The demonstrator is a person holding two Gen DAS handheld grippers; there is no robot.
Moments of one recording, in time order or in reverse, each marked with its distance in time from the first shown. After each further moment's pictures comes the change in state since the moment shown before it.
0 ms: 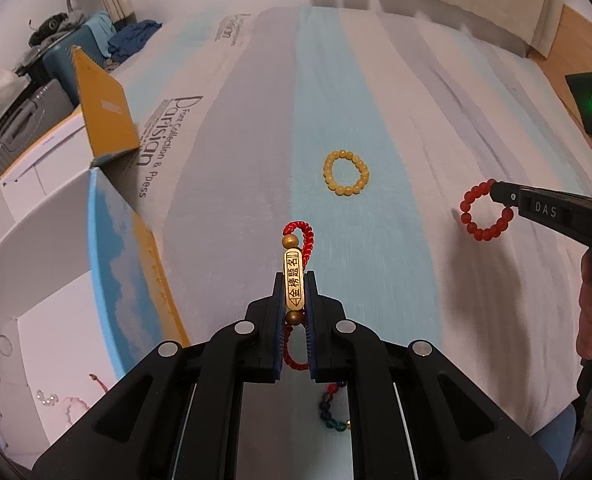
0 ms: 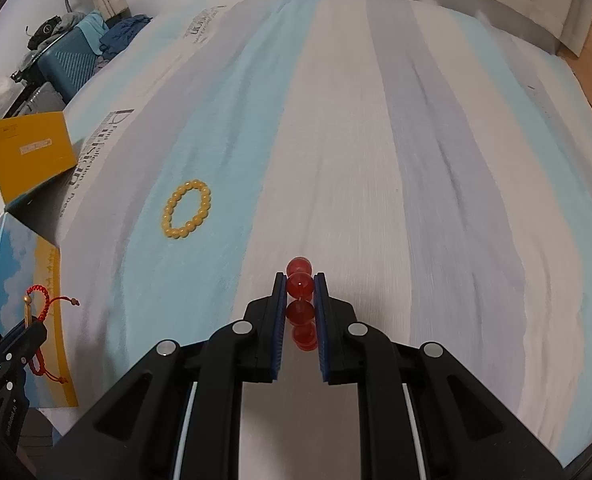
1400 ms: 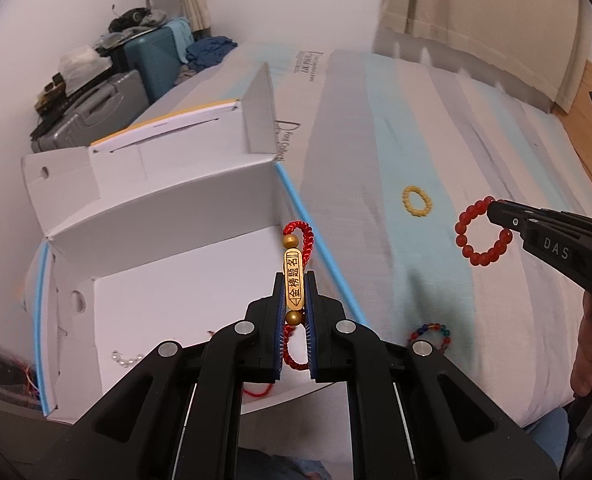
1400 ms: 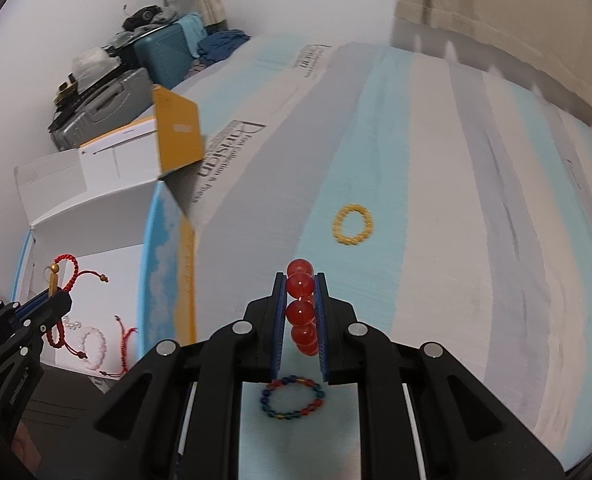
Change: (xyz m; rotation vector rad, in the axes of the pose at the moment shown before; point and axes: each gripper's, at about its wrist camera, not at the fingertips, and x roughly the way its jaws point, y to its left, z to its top) left arm -0.116 0.117 -0.051 -0.144 -0.119 0.080; right arm -0.113 0.156 -0.041 -0.187 -0.136 0.127
